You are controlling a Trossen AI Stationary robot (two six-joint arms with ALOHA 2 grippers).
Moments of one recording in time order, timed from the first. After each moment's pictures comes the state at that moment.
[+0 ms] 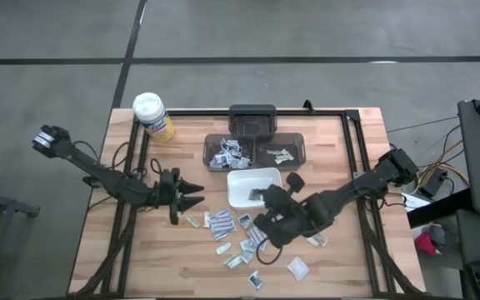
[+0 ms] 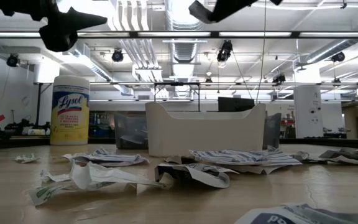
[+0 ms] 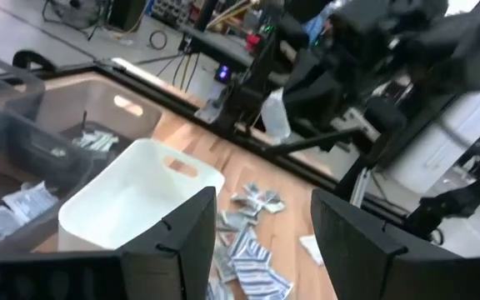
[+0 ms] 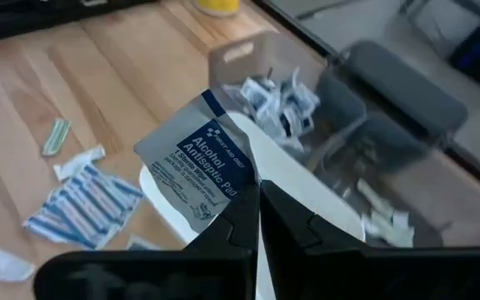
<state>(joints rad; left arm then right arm) -0.51 0.85 0.41 0.38 -0.62 -0.55 0.48 1.77 1.57 -0.98 0.89 0.93</state>
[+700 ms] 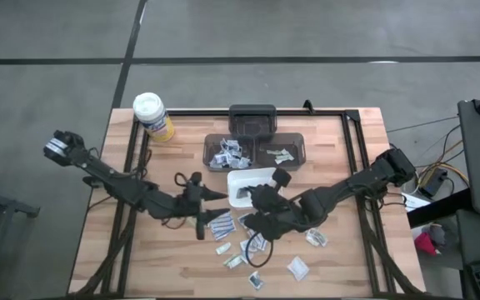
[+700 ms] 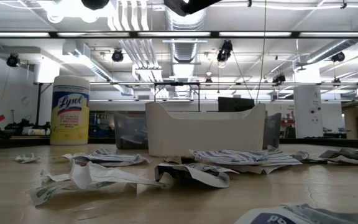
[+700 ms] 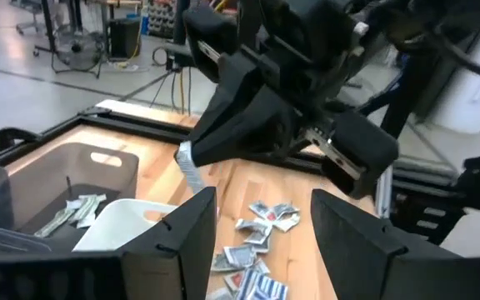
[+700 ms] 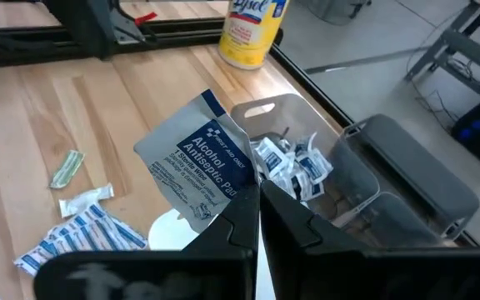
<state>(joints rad) -0.50 1.23 0.80 0.31 -0.62 -0.28 0.43 1.78 1.57 -0.71 0.92 0.57</state>
